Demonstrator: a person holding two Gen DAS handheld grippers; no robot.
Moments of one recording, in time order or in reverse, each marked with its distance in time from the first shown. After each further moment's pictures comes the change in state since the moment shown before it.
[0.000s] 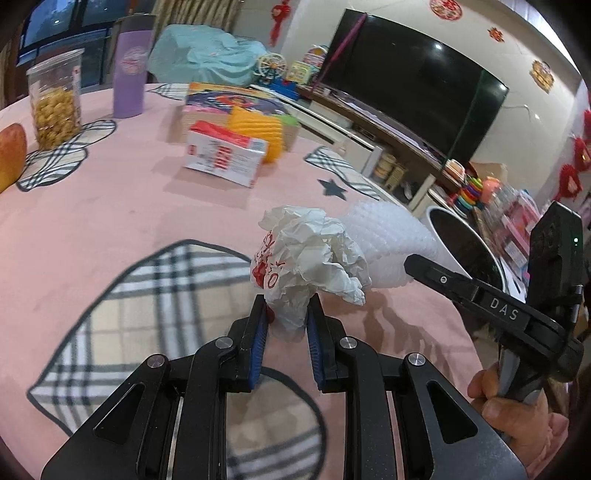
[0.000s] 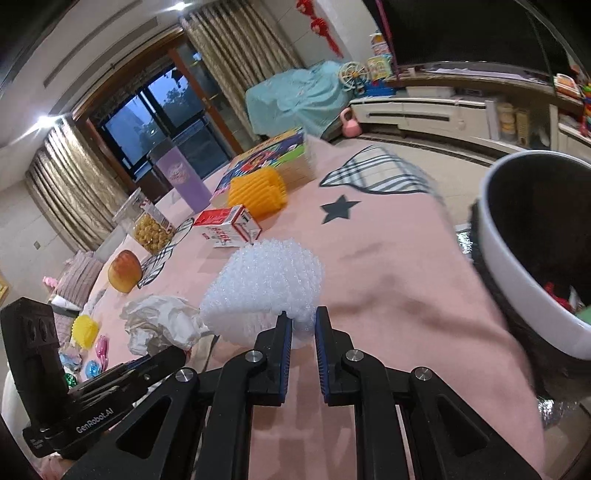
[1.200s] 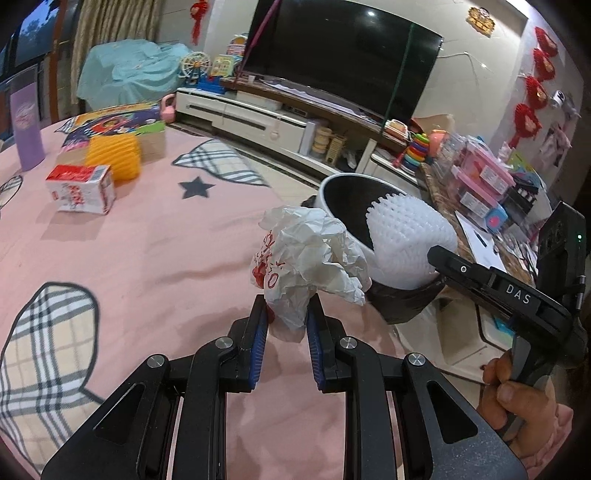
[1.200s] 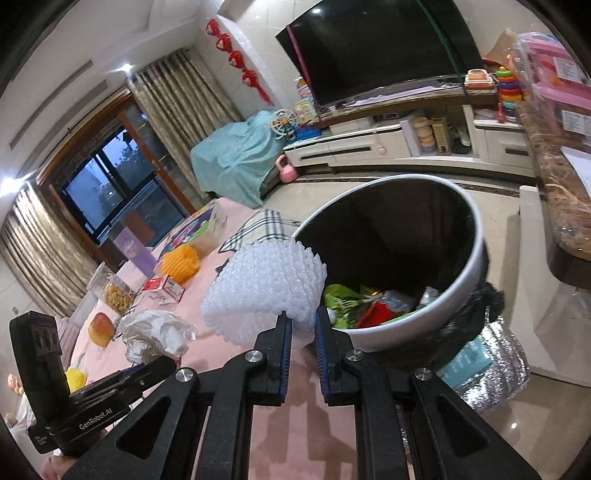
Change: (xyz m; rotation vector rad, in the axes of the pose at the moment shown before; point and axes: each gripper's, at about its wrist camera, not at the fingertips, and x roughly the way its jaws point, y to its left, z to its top) left arm 0.027 -0.125 0.004 0.209 0.048 -0.127; right arm -0.106 -0.101 -0.006 0.170 -0.183 -0.147
